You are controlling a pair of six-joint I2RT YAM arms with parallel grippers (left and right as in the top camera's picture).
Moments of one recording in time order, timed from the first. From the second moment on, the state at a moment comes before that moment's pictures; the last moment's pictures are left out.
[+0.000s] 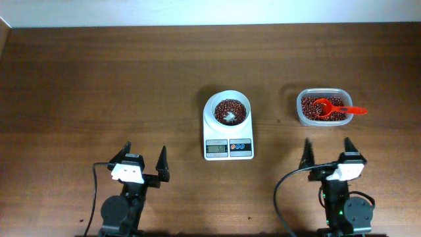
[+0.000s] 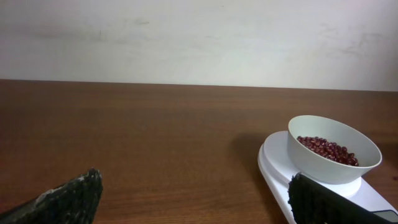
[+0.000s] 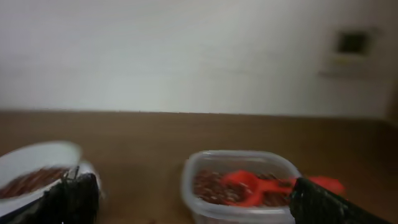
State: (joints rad) left arm -0.12 0.01 0.01 -0.07 0.02 -0.08; right arm 0.06 0.02 0.01 0.02 0.08 0.03
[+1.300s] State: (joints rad) left arm -0.12 0.01 0.01 -0.07 0.02 -0.08; right arm 0.06 0.01 0.01 -0.06 0.15 0.12
